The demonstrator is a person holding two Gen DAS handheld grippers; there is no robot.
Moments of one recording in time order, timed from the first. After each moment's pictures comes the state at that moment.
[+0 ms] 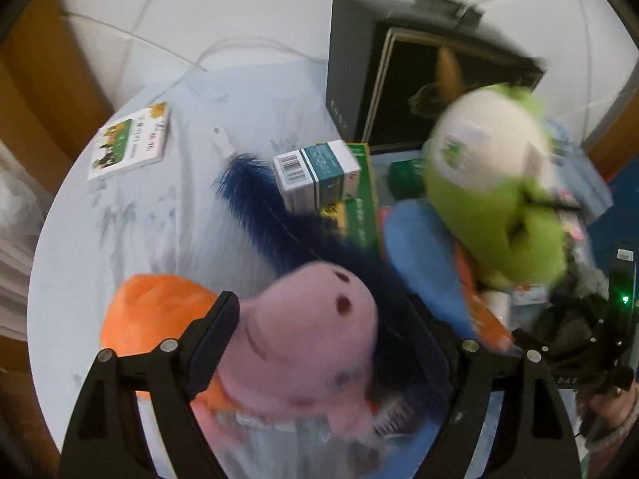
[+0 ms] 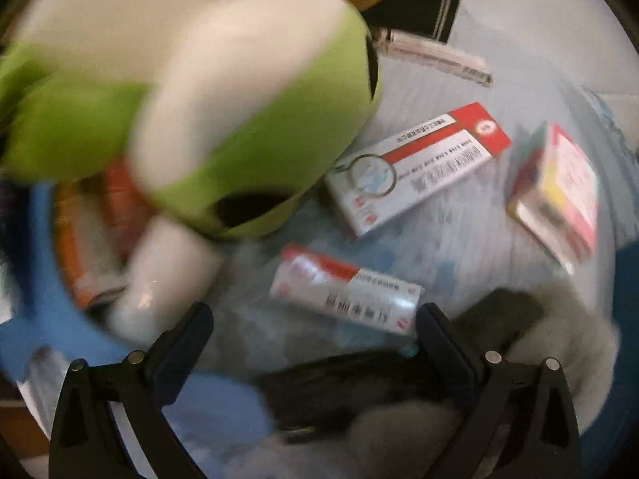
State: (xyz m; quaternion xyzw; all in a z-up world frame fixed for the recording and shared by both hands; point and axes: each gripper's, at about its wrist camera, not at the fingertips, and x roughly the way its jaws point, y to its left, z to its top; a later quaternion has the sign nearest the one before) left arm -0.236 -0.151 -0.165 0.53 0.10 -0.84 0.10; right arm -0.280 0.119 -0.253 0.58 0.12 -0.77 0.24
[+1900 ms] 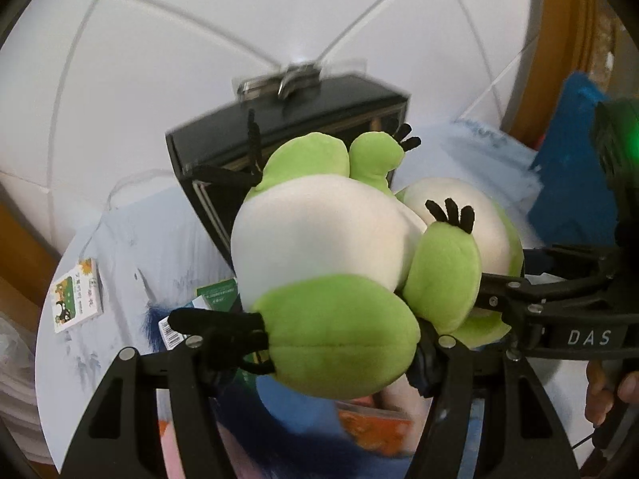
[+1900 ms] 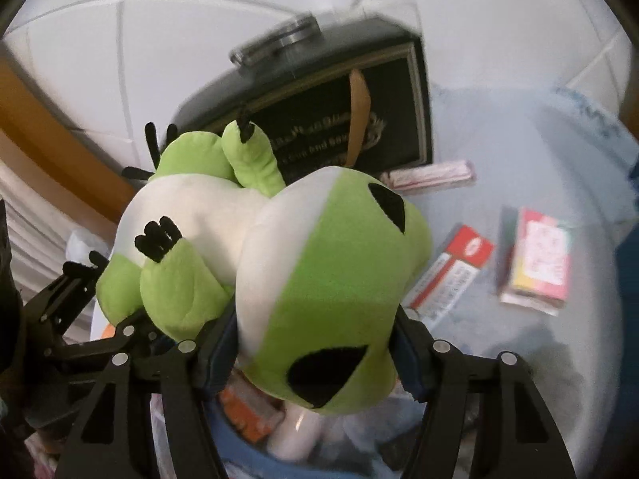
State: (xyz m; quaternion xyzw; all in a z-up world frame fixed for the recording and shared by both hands) left arm -0.308 -0.063 -0.102 0.44 -0.02 -0.90 -0.04; right arm -0.331 0.091 -0.125 0.51 -0.06 -0.82 0.24
